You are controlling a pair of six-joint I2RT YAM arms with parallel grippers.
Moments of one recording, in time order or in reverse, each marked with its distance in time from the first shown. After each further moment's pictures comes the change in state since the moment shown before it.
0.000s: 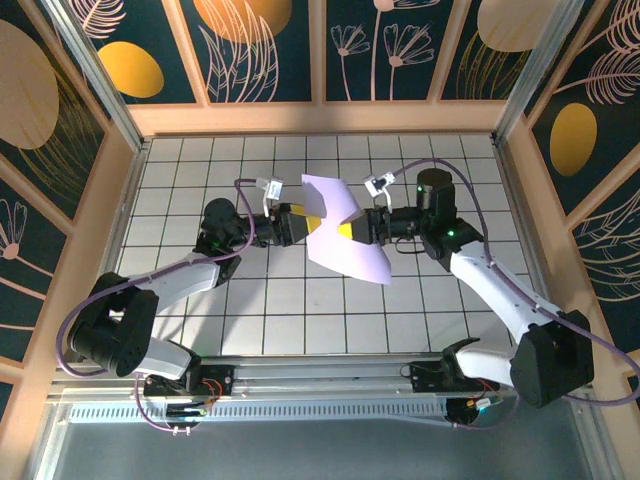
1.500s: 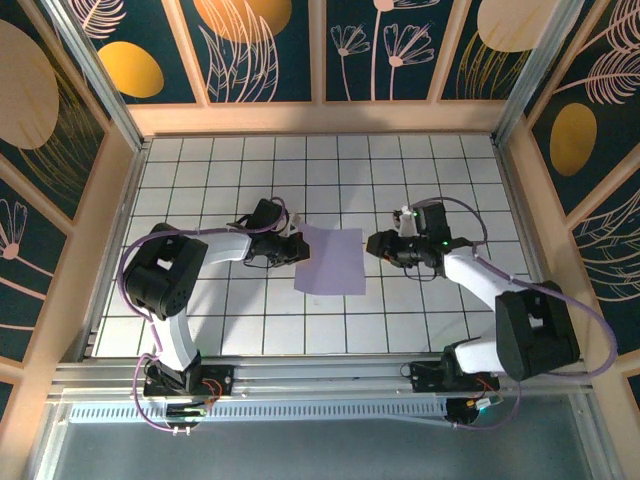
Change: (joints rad) left arm -0.015 0.402 0.271 -1.031 -0.422 0.261; right arm -0.108 0.158 -0.225 -0.185 0.597 0.106
